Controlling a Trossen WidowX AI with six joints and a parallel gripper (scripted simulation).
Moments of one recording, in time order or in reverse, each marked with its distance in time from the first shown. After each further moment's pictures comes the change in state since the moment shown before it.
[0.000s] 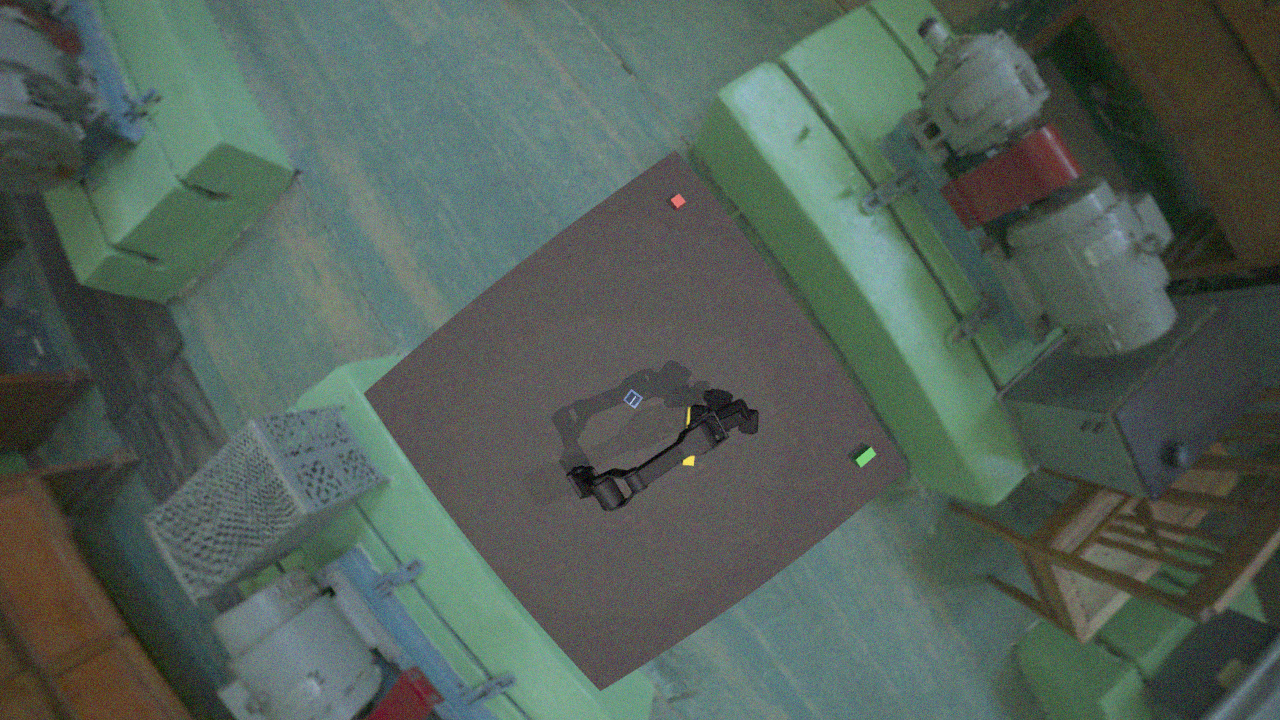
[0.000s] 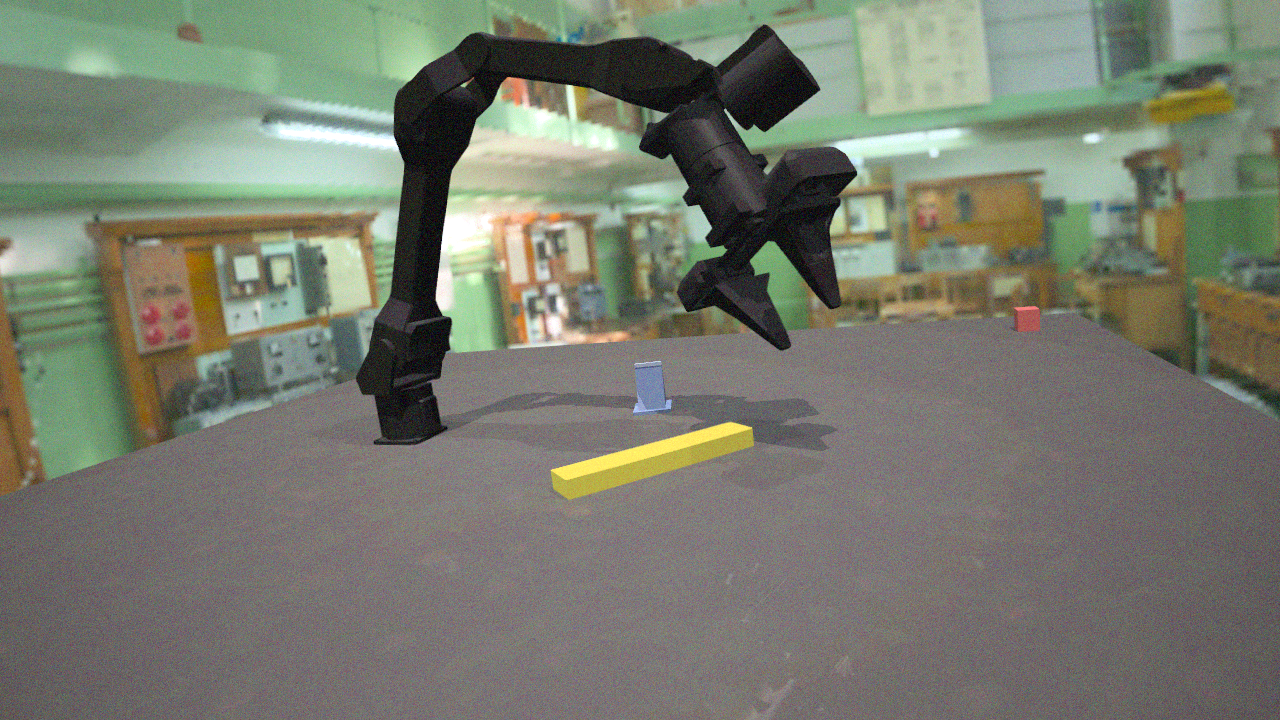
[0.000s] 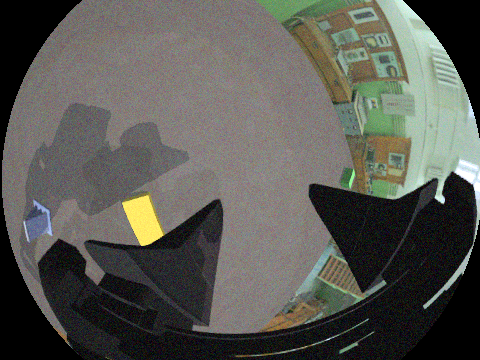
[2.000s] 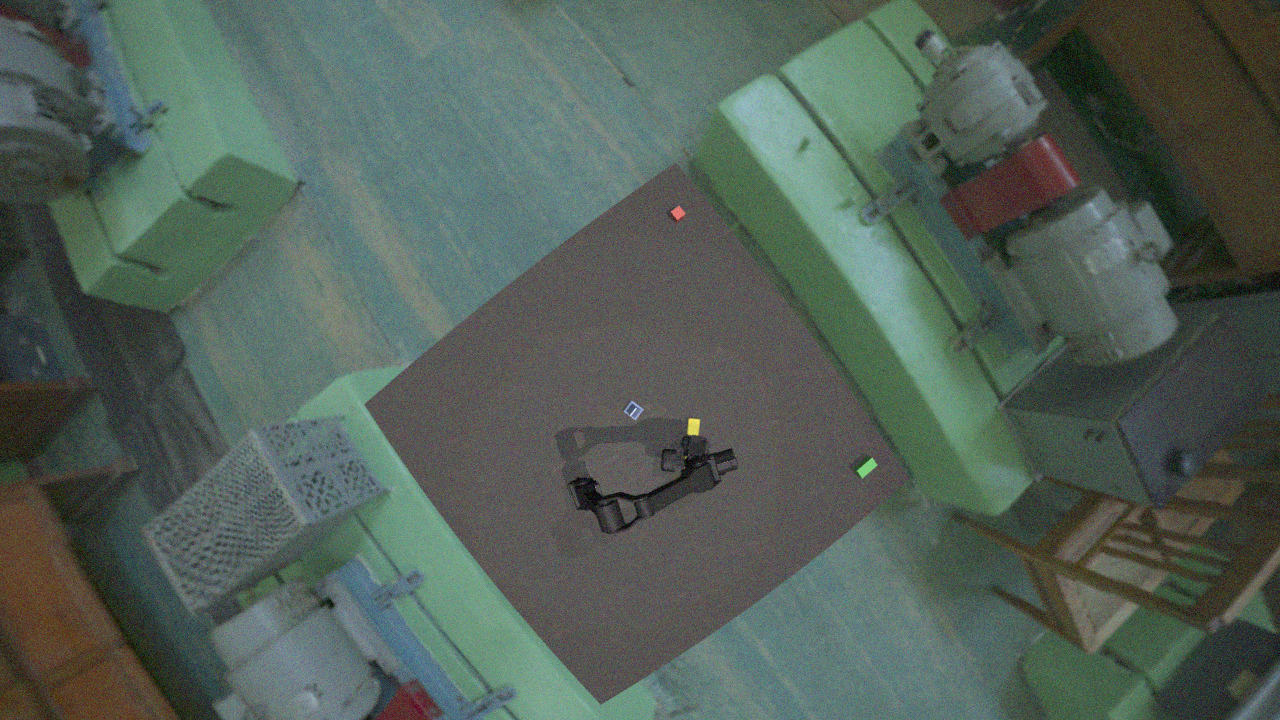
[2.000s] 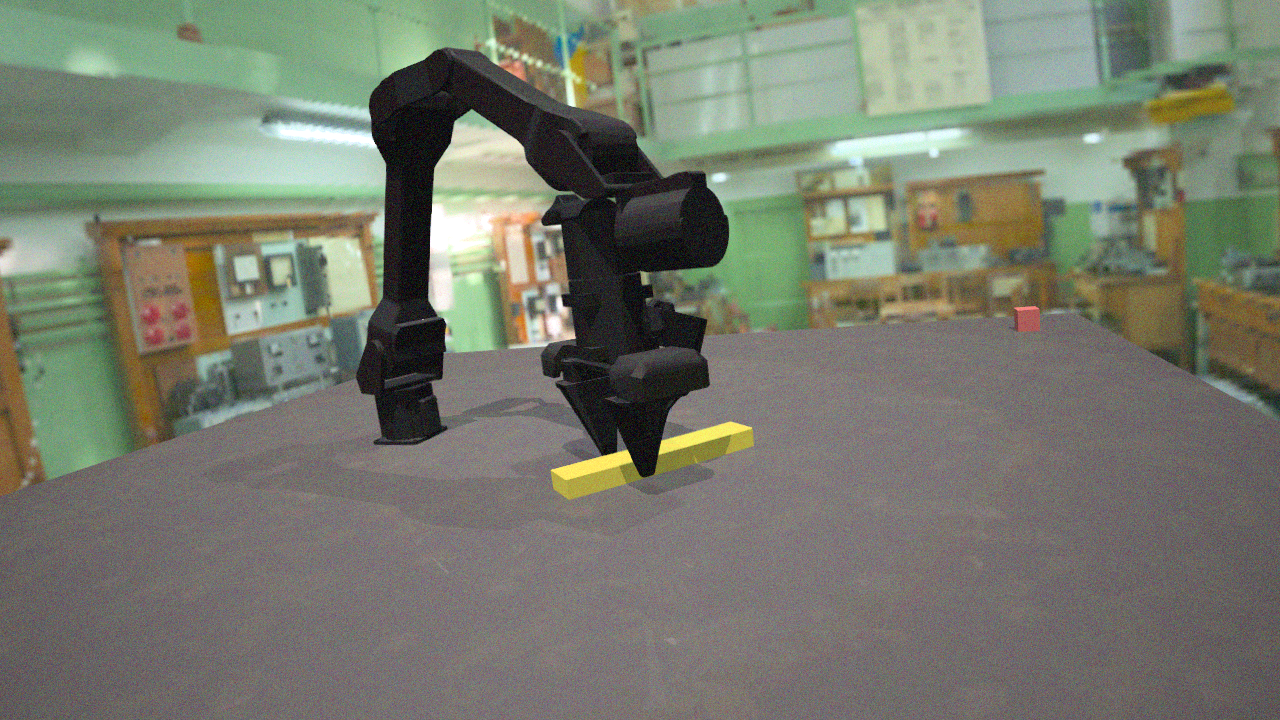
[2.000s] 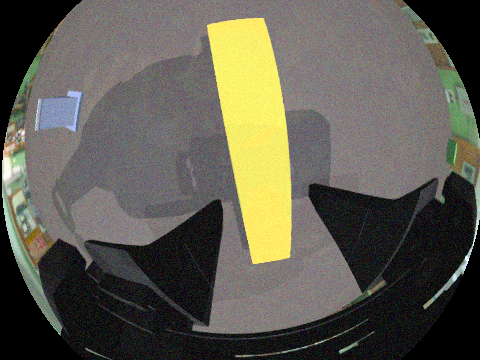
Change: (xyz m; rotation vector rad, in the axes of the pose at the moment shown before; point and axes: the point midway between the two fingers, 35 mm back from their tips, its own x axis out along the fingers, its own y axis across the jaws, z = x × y) arm 0.031 0.126 -0.113 0.056 0.087 0.533
